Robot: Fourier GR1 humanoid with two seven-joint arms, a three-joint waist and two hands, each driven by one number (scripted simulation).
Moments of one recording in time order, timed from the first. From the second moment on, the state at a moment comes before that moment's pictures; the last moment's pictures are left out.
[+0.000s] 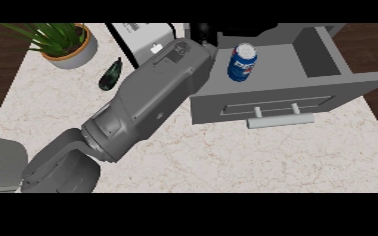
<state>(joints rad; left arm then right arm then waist) -1.39 0.00 -0.62 -0.46 0.98 0.79 -0.19 0.29 -0.06 -0.65 -2.29 -0.47 0.44 0.28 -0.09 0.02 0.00</state>
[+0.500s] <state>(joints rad) -1.40 0.00 -0.61 -0.49 1.04 0.79 -0.27 0.20 -0.12 -0.61 -2.37 -0.24 0.50 0.16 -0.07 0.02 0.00</state>
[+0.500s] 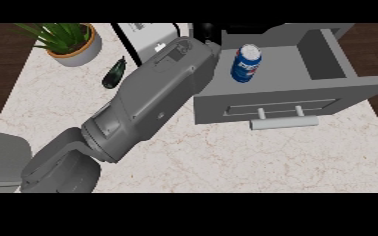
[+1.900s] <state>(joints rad) -1.38 0.06 -0.59 -0.58 1.00 0.81 -0.19 -0.33 -0.14 0.00 -1.78 0.90 0.18 -0.05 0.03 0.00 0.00</state>
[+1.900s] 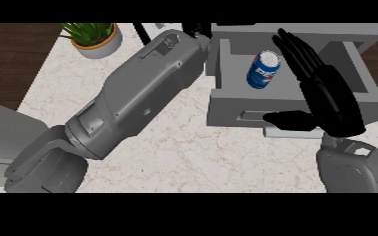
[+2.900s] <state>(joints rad) -1.25 0.31 -0.59 -0.85 0.90 0.82 0.00 -0.71 -0.14 -0.02 -0.90 1.23 -0.29 -0.12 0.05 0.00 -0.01</state>
